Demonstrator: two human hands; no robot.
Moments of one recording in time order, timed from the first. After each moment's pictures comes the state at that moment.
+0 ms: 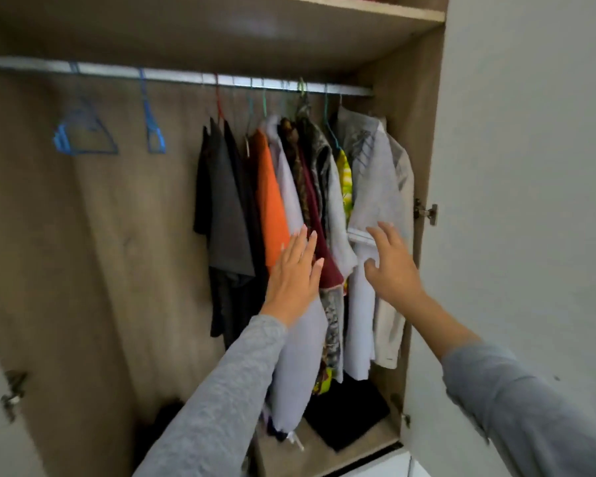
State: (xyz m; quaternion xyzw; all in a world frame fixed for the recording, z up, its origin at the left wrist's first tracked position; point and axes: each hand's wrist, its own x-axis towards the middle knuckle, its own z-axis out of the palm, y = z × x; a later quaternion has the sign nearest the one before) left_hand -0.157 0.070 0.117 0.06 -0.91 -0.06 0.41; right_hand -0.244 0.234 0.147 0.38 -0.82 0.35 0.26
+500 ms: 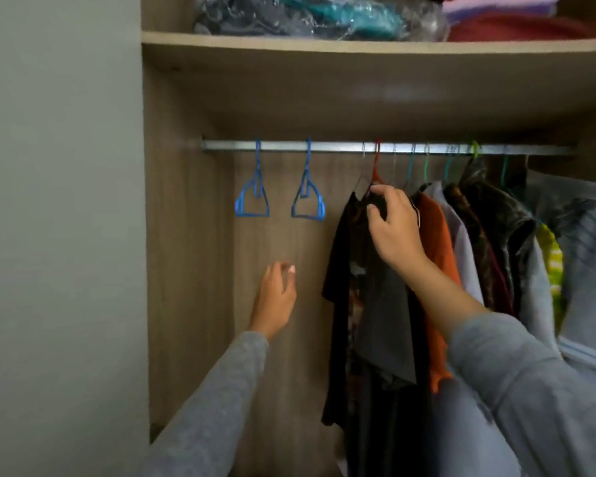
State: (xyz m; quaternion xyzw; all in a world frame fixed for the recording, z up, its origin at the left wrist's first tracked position) left_hand -0.049 -0.188 0.191 0.26 -0.75 -0.20 0.57; right_hand -0.172 -0.033 0.305 0.52 -0.59 0.56 0.26
